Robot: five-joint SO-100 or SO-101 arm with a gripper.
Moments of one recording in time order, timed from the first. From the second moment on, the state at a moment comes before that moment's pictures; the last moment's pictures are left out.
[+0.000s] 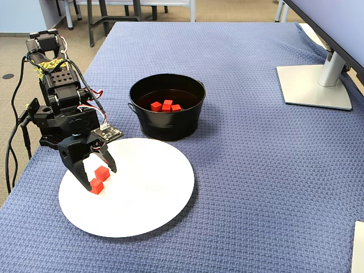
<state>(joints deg) 58.4 98.8 120.2 40.6 -121.4</state>
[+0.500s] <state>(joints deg) 58.3 97.1 123.3 36.9 -123.0</state>
